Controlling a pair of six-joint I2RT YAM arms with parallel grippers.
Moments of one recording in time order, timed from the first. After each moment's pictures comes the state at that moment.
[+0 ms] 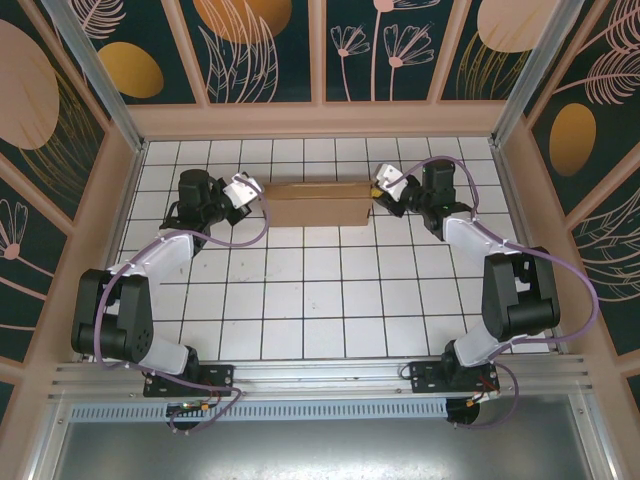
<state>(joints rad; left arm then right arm) -0.17 1.48 0.85 0.18 0.43 0.74 0.21 1.57 0.96 0.10 -0.57 -0.75</state>
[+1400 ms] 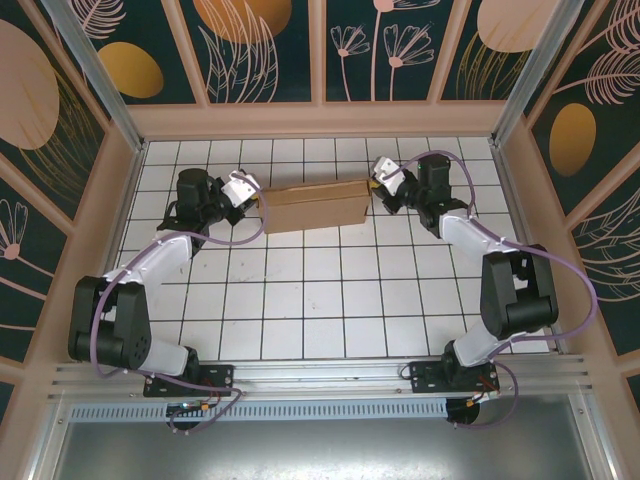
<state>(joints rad) -0.18 1.44 0.86 0.13 0.42 0.67 0.24 1.59 1.00 0.10 -0.51 -0.65</state>
